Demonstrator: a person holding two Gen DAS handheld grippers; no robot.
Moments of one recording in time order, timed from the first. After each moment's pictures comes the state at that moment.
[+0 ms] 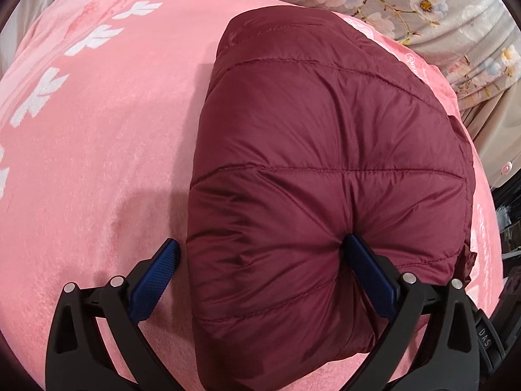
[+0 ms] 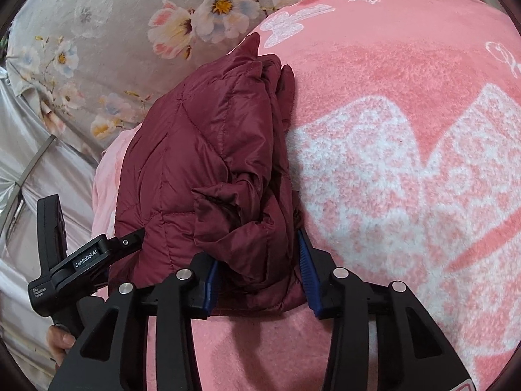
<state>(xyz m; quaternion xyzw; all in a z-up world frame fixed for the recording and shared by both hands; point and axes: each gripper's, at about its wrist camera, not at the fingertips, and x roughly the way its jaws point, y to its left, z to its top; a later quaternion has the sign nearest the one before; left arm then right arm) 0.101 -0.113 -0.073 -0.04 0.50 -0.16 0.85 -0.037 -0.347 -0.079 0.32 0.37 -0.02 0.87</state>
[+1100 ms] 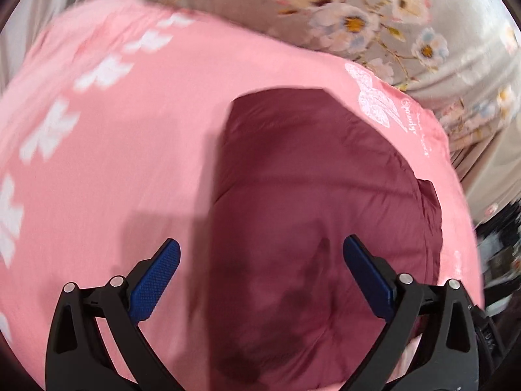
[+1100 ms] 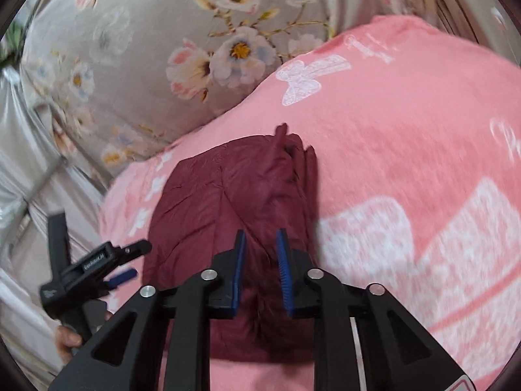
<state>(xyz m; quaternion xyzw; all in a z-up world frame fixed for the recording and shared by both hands) 0.132 -0.106 -0.020 -0.07 0.44 -0.15 0.88 -0.016 -0.352 -0.009 0.29 0.31 -0.04 0.91</state>
